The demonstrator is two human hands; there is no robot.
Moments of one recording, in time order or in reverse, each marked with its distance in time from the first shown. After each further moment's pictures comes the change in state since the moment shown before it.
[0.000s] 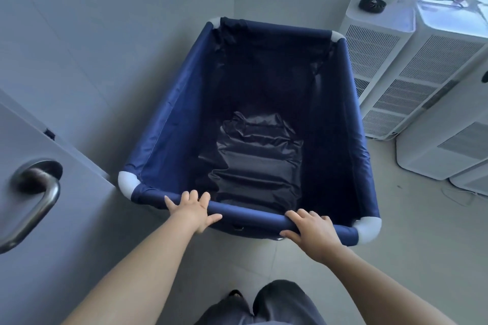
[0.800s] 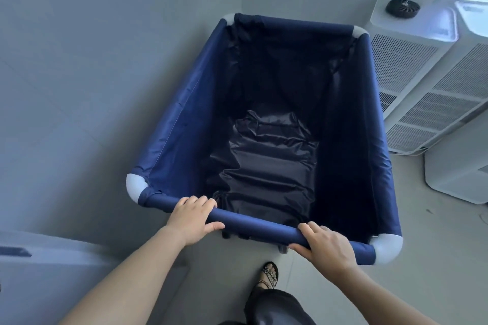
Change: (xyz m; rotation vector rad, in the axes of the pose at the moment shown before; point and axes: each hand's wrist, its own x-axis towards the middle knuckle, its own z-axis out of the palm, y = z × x) left_hand 0.119 -0.017 -0.088 0.072 0.330 0.290; right_hand 0.132 0.044 -0.041 -0.095 0.129 -0.064
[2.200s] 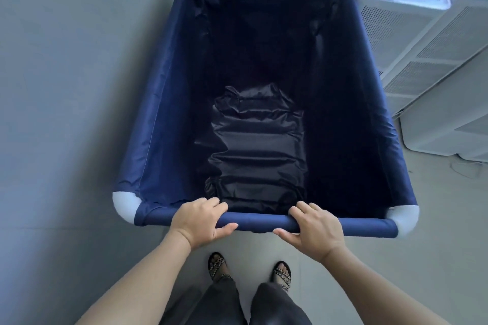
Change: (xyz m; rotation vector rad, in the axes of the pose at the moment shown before) left_hand 0.168 -0.082 -0.053 0.041 0.304 0.445; right_hand 0.175 -0.038 -0.034 0.035 0.256 0.184
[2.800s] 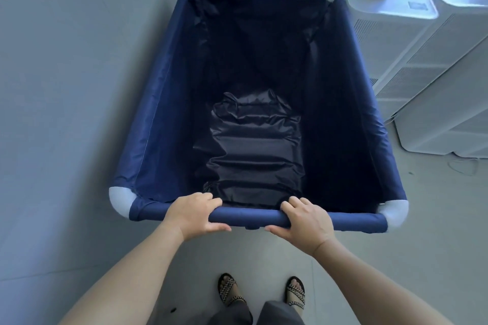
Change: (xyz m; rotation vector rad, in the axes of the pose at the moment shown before) left_hand 0.038 -0.088 -0.006 -0.066 -0.310 -0.015; right_hand 0.067 -0.034 0.008 0.035 -0.134 0.063
